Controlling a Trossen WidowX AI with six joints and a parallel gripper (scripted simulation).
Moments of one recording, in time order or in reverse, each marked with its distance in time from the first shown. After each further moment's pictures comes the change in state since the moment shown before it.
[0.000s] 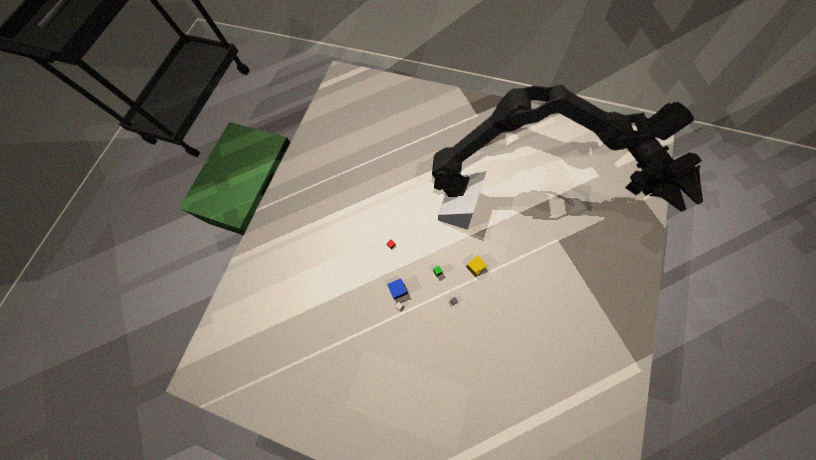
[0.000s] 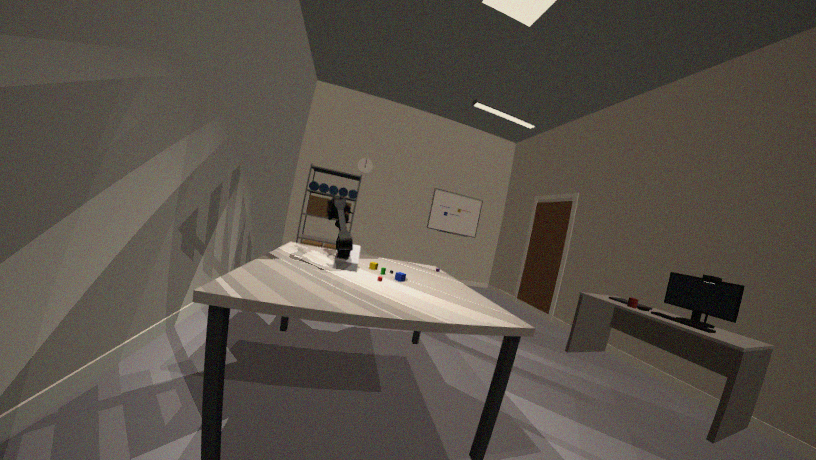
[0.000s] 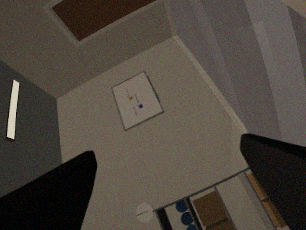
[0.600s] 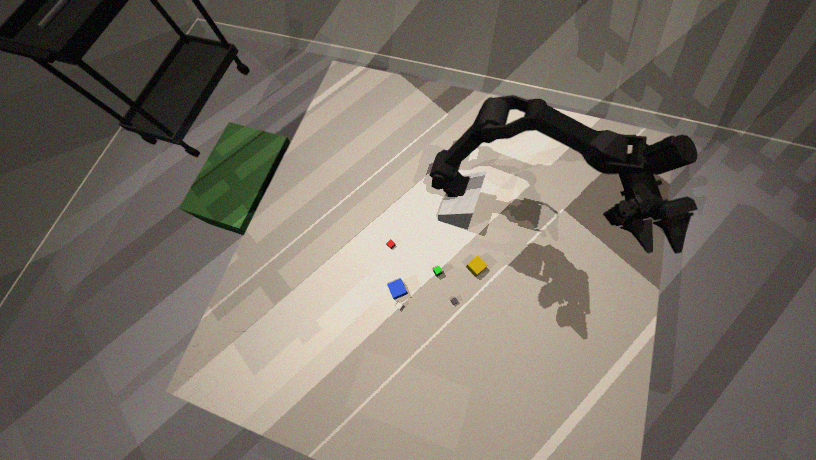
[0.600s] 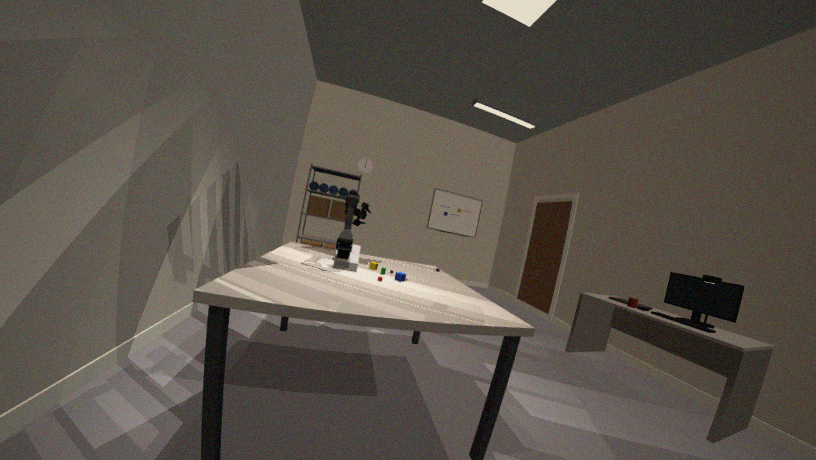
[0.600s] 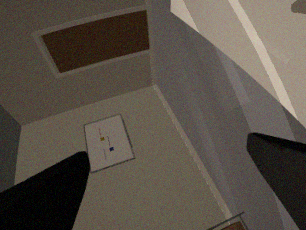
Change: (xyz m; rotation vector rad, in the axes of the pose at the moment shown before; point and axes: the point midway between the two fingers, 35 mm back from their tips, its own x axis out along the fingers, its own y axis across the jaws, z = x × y) arm 0.058 0.082 0.118 -0.202 -0.222 -0.146
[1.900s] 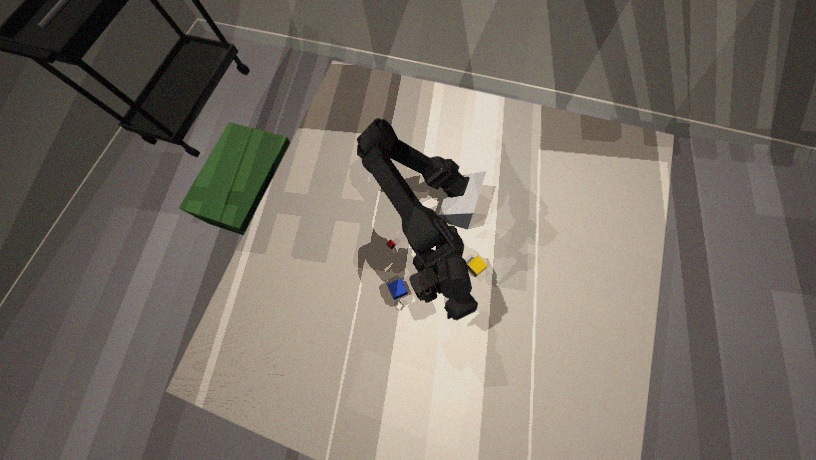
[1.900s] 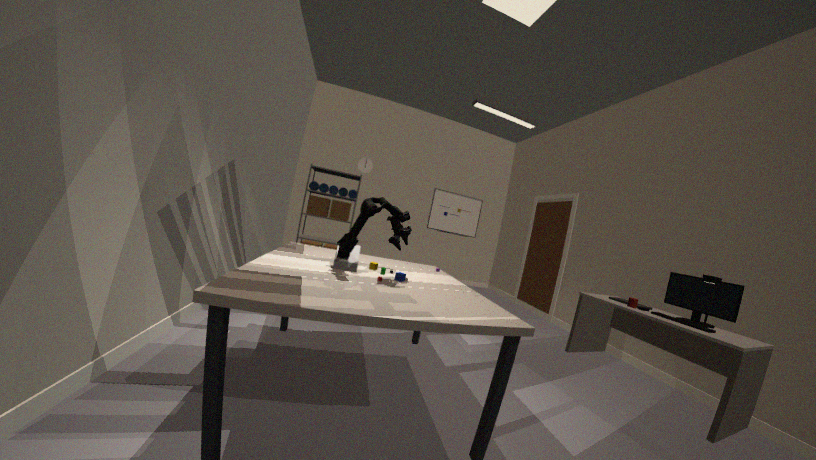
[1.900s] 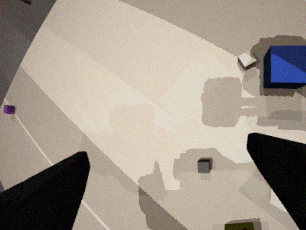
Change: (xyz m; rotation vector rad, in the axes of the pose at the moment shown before) arm 0.006 -0.047 0.477 -0.528 -0.190 -0.882
